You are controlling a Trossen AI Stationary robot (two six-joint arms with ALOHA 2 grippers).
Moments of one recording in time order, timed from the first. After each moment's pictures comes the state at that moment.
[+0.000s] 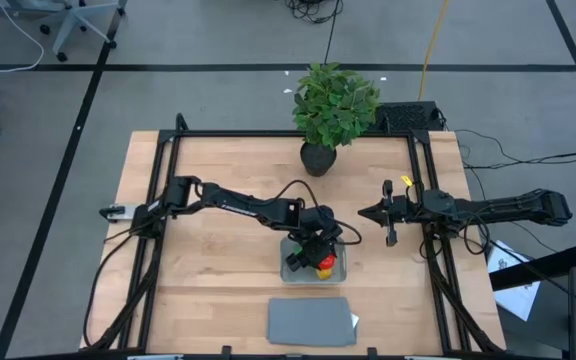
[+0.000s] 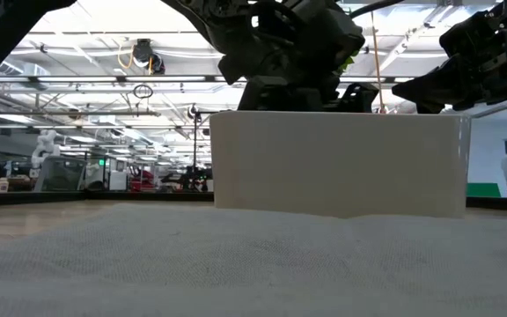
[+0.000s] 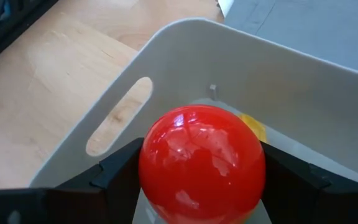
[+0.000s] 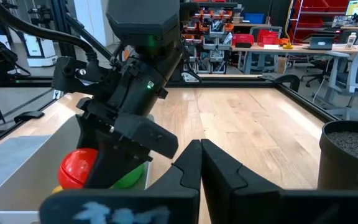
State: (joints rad) left arm -0.05 2.22 1.63 -0.26 0.49 0.80; right arm -0.01 0.43 0.02 0.35 0.00 0.00
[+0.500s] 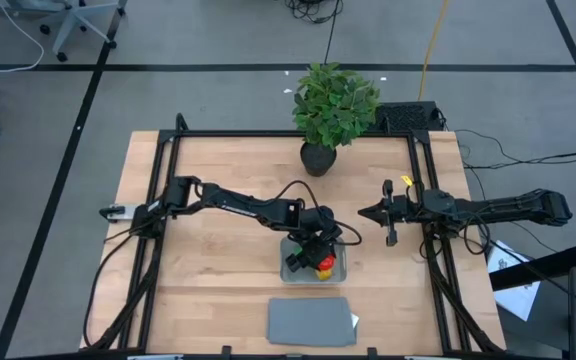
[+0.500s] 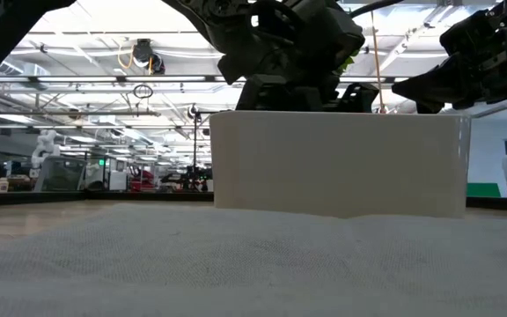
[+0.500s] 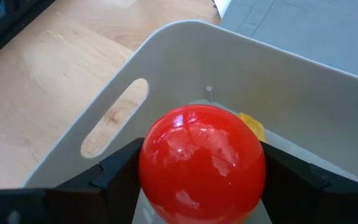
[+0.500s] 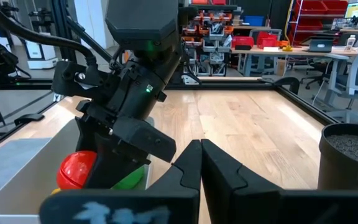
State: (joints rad) left arm -0.05 2.22 1.63 -0.27 0.49 0.79; right arm -0.01 0.43 0.02 0.36 0.00 0.00
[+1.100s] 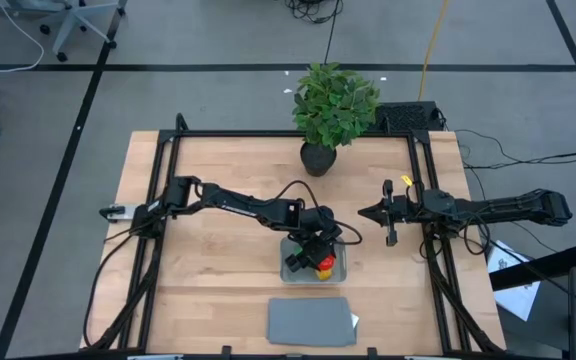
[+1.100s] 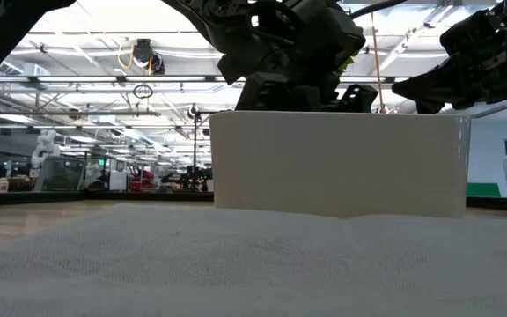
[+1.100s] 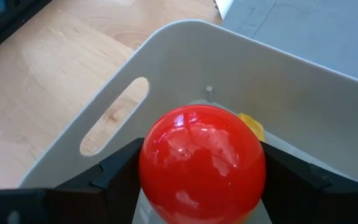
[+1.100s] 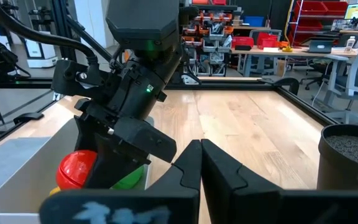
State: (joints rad) left arm -0.05 2.22 1.63 -0.27 0.49 0.77; right arm -0.01 0.43 0.02 0.36 0.00 0.00
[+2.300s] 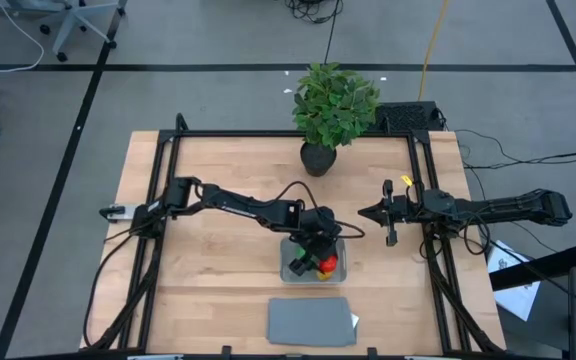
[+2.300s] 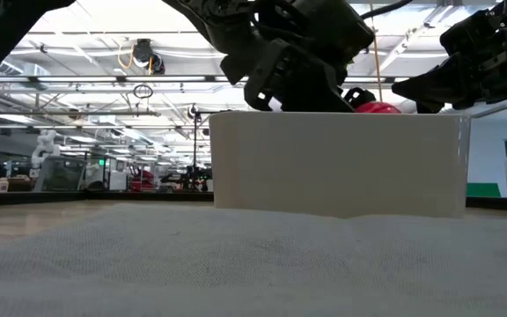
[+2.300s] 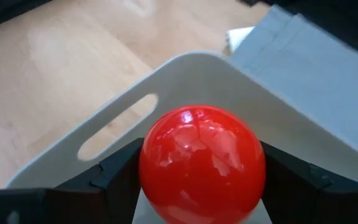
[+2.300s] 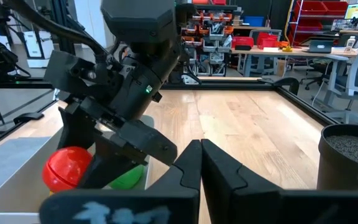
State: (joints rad) left arm -0.06 2.21 1.63 -0.21 0.53 0.52; right arm -0.01 0.43 0.02 0.36 0.00 0.00
